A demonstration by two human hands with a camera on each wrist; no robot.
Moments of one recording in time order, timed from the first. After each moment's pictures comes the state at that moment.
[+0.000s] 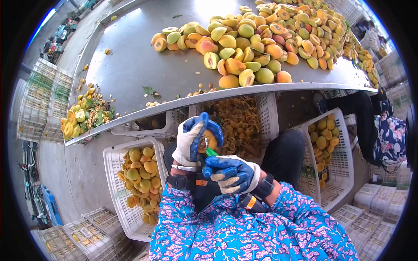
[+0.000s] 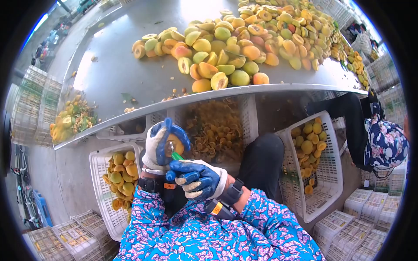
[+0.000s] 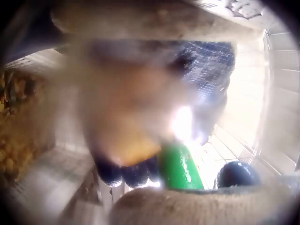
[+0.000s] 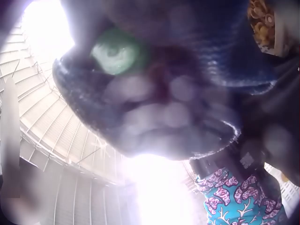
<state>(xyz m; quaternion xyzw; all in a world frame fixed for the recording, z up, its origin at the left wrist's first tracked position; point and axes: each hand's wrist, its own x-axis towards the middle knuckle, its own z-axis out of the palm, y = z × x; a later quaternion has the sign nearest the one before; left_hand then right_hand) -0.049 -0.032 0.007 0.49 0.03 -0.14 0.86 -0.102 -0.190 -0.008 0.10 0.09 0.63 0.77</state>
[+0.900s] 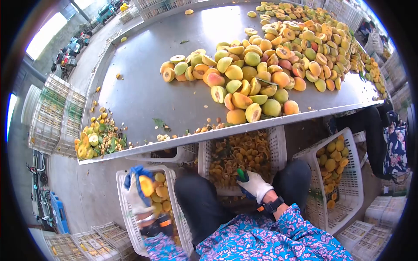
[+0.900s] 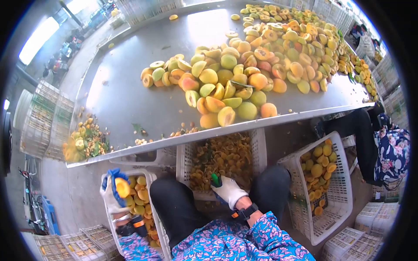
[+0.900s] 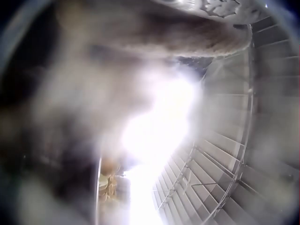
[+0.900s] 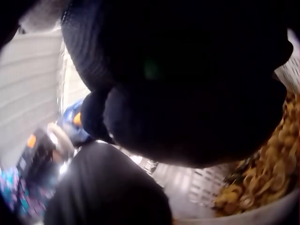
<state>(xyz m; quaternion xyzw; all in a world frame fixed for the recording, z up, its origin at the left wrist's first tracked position) -0.096 0.121 0.026 0.59 0.23 0.16 0.75 -0.073 -0.226 -0.077 -0.86 0.03 0.29 0.43</state>
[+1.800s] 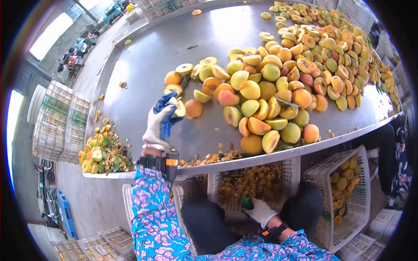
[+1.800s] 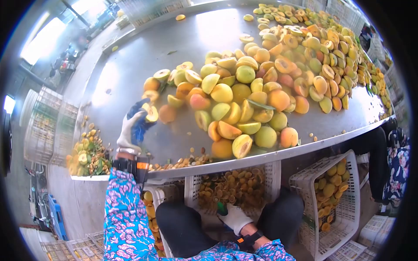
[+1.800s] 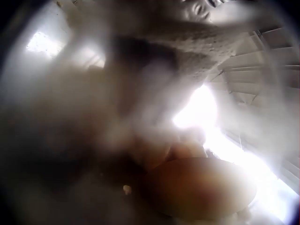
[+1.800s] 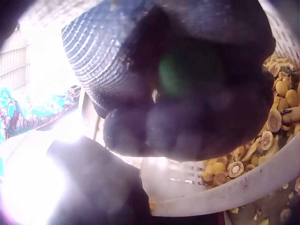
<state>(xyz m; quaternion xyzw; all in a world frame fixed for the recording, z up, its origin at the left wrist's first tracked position) 0.177 0.085 0.024 0.64 0.03 -0.05 0.76 -0.077 -0.218 -0.121 -0.84 0.03 0.35 0.41</state>
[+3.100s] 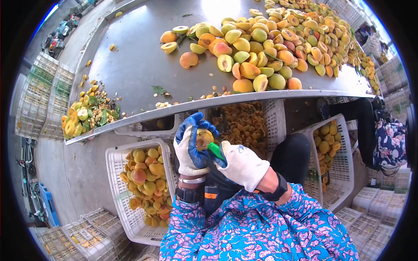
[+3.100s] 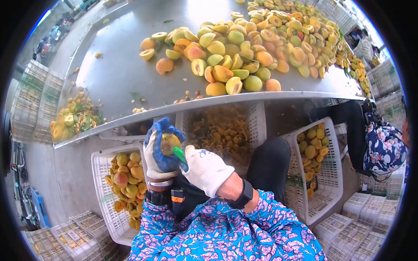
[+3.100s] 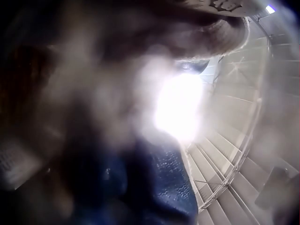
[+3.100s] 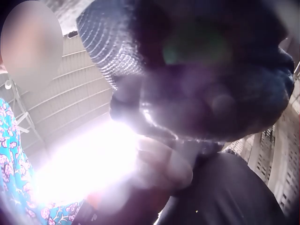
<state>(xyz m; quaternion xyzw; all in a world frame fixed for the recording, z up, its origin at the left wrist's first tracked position) -0.060 -0.007 -0.001 0.39 0.11 0.05 0.91 -0.077 -0.147 0.048 -0.90 -0.16 0.22 0.33</state>
